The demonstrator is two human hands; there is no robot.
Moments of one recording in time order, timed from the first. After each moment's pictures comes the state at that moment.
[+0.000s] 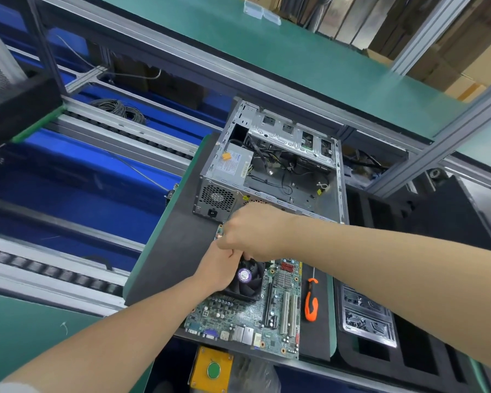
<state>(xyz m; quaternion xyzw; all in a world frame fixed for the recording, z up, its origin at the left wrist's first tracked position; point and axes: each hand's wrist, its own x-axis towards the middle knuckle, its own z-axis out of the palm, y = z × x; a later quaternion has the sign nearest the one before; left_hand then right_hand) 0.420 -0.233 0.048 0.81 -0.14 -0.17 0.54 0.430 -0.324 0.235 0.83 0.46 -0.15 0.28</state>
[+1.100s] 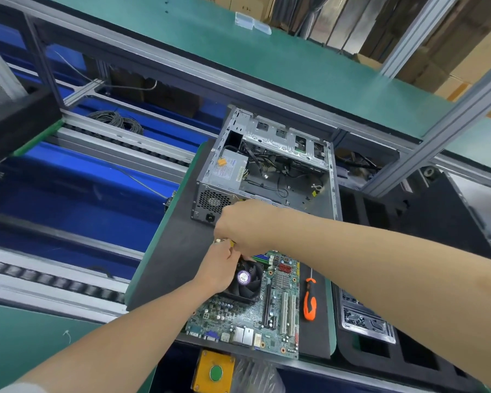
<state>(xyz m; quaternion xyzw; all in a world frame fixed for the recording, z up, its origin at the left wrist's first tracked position) 0.420 -0.231 0.063 0.82 -0.13 -0.18 0.53 0.435 -0.307 0.252 0.88 0.33 -0.22 0.25</state>
